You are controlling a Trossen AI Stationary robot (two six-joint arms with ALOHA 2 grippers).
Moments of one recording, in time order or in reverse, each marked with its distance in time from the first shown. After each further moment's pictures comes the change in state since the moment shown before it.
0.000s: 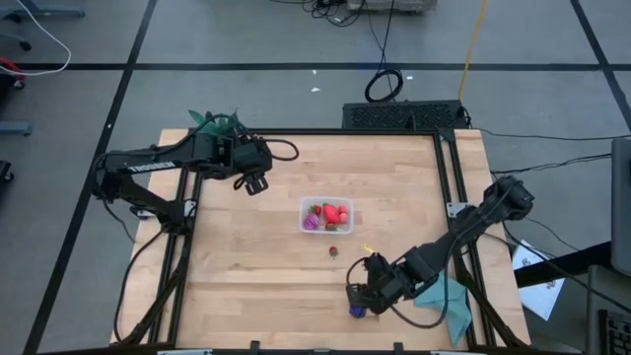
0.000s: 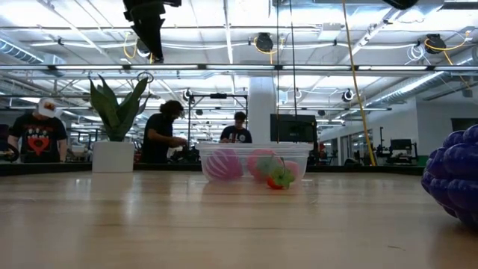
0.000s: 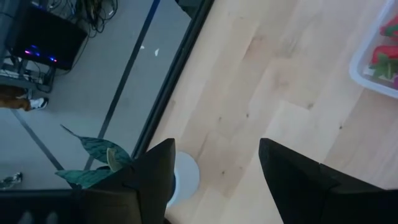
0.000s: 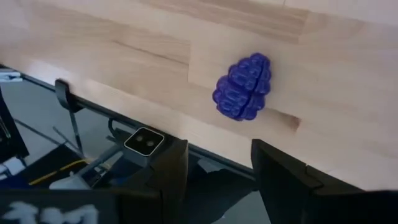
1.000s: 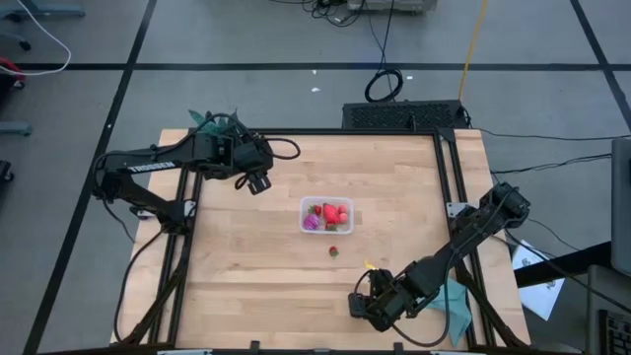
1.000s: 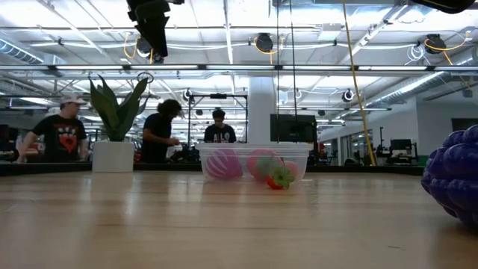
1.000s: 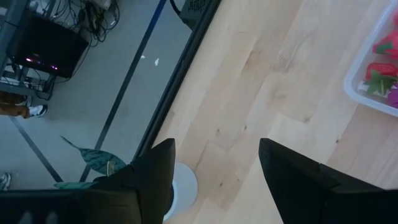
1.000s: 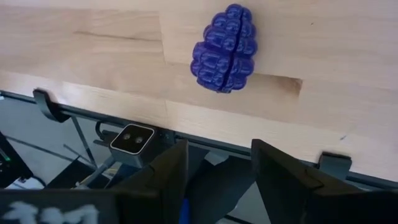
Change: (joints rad) left arm 0.001 0.000 0.000 0.051 -0.006 0.015; right arm 0.073 0.066 -0.001 0.058 -0.005 0.232
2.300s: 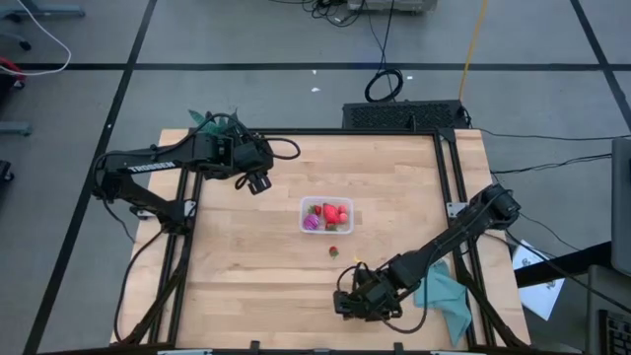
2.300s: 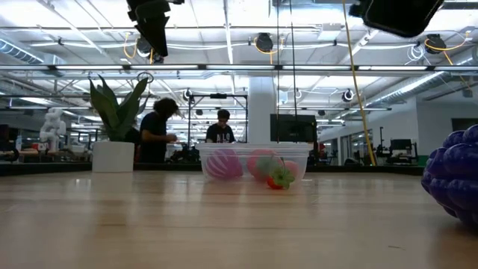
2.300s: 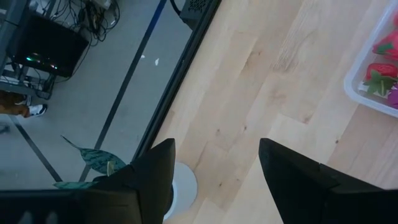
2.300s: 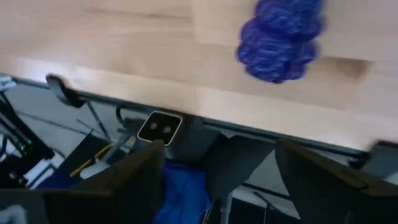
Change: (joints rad) left arm -0.001 0.000 0.000 0.000 0.000 -0.004; right arm -0.096 0.064 0.001 0.164 -0.161 -0.037
